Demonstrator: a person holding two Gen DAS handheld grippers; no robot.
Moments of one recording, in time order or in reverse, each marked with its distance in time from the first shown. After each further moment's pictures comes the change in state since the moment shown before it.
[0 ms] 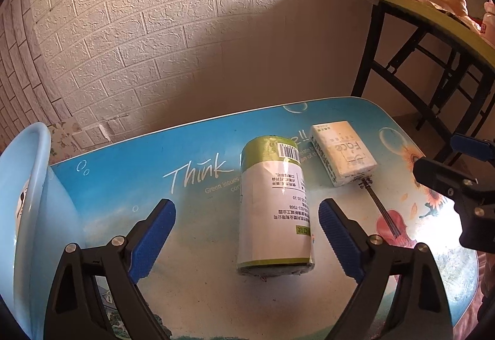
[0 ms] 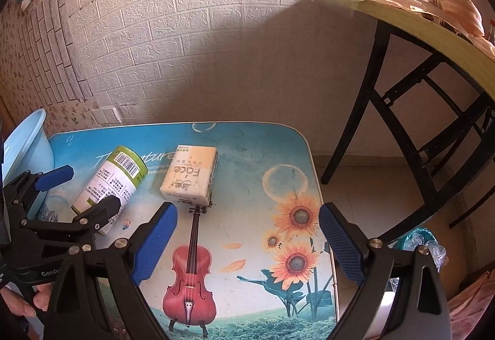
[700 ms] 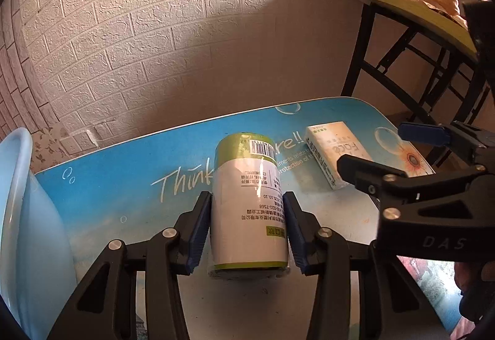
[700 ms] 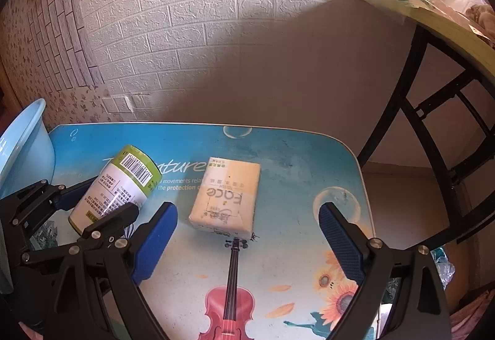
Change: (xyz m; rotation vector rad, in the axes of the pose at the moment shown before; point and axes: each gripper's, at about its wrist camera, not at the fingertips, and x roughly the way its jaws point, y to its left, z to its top) left arm 0.008 0.004 0.002 0.017 -0.017 -0.066; right arm 0.046 0.042 0.022 -0.074 0.039 0.052
